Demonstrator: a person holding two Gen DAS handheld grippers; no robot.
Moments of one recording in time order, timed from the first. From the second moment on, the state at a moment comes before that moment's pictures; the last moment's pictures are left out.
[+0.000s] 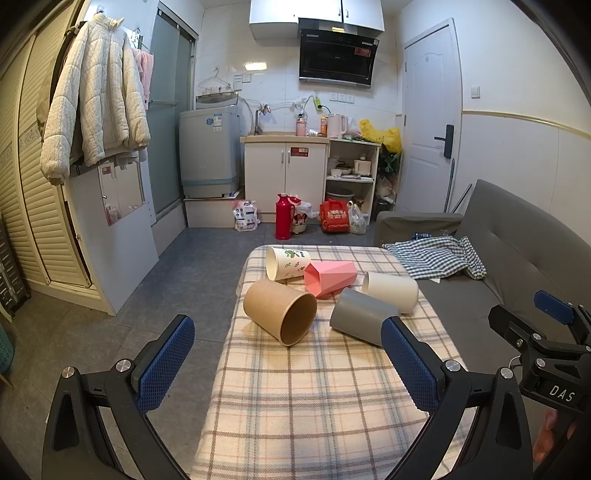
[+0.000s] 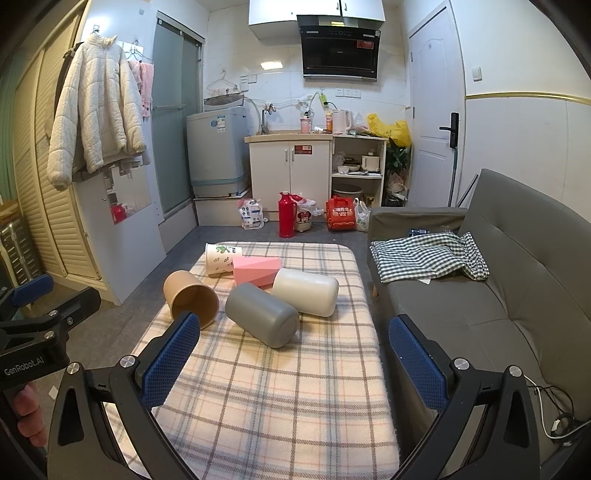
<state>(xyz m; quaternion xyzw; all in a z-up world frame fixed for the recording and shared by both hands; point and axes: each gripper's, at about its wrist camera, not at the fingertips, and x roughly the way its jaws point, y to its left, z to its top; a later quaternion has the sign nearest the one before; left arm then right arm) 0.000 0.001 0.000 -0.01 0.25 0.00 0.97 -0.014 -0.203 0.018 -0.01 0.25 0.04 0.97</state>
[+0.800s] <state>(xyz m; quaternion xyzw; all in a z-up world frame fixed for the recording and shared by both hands) -0.001 0.006 -0.001 -0.02 0.25 0.00 0.97 -0.012 -0.198 0.011 -0.01 0.25 0.04 0.97</state>
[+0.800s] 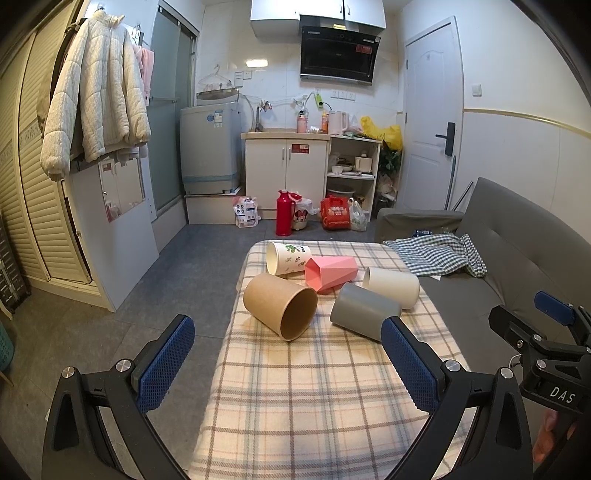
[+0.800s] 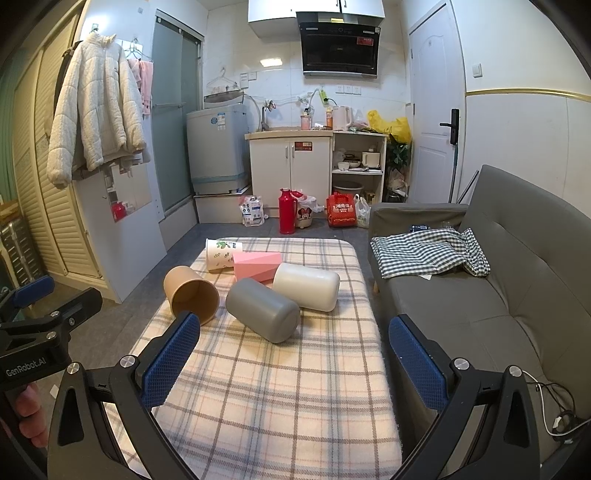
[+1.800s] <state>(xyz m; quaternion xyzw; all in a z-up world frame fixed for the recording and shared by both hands) 0.036 0.020 -0.037 -0.01 0.31 0.03 0.95 0.075 -0.174 0.024 -0.15 0.29 0.16 0.93</state>
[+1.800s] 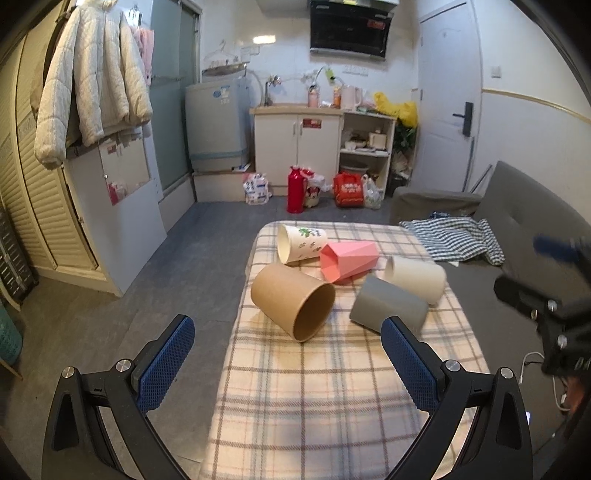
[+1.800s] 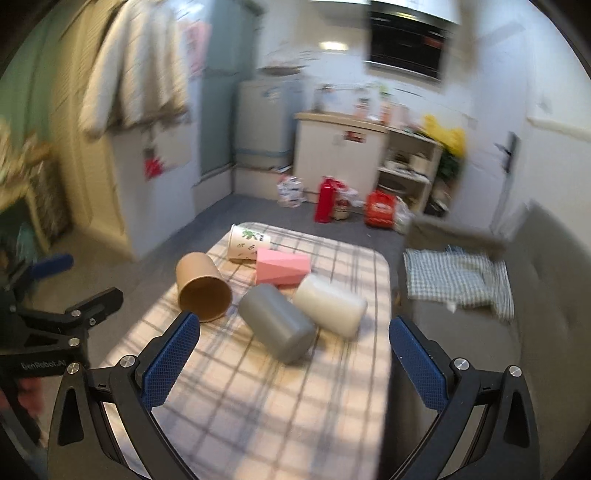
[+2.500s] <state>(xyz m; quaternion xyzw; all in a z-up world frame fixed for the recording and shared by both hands) 0.204 0.079 -0.068 -0.06 0.39 0.10 0.91 0.307 -0.079 -0.073 -0.42 0.42 0.30 0.75</state>
